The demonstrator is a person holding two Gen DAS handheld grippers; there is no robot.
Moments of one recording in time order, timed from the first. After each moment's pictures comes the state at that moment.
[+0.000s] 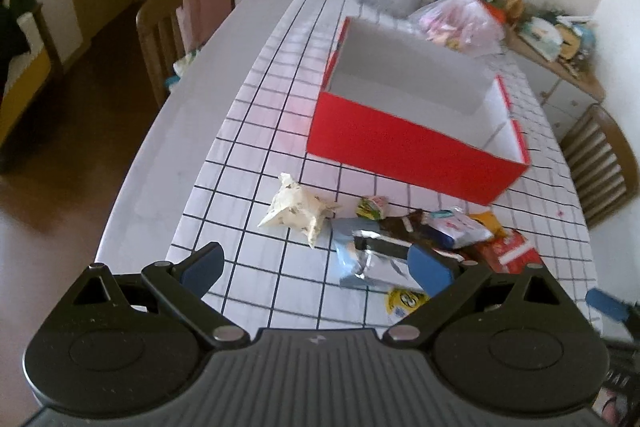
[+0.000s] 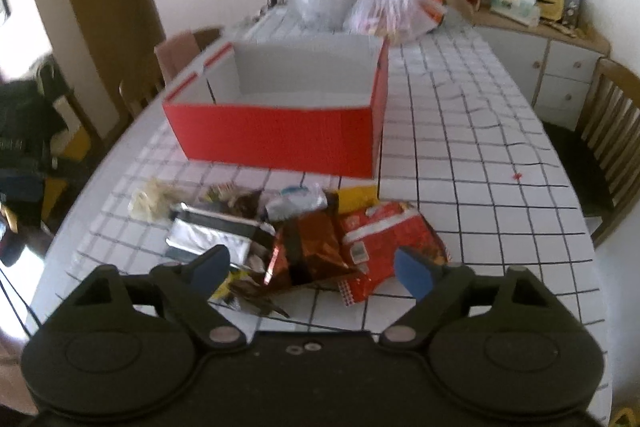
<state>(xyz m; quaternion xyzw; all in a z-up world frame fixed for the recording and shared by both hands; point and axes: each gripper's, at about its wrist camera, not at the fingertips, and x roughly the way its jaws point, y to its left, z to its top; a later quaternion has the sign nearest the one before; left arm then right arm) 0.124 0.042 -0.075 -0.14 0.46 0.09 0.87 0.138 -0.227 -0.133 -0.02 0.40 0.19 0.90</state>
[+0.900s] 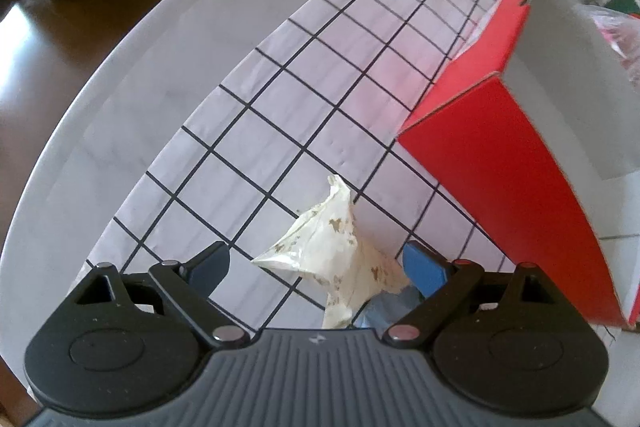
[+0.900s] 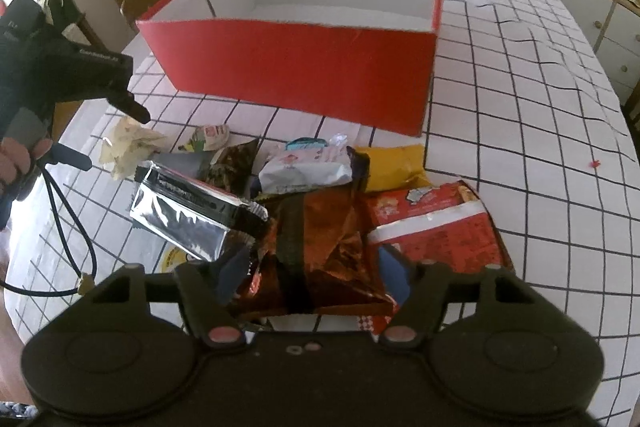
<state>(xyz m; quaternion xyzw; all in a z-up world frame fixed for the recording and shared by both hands) 0.244 0.105 -0.186 -0.31 0.57 0.23 0.72 0.215 -0.191 -0.182 -0.06 0.50 0.23 0.83</state>
